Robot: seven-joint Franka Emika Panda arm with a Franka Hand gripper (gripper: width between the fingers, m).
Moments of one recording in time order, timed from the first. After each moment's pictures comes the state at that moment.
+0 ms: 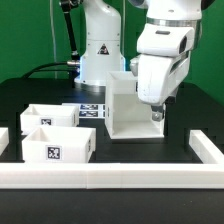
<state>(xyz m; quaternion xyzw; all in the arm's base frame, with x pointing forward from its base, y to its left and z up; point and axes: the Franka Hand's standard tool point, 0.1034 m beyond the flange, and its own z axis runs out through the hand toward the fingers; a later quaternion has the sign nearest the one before) 0.523 0.087 0.068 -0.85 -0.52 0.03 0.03</state>
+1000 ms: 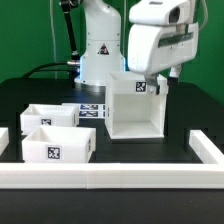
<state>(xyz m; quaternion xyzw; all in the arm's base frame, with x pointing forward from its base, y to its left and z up) 0.502 0.086 0.119 -0.90 -0.43 0.02 0.00</state>
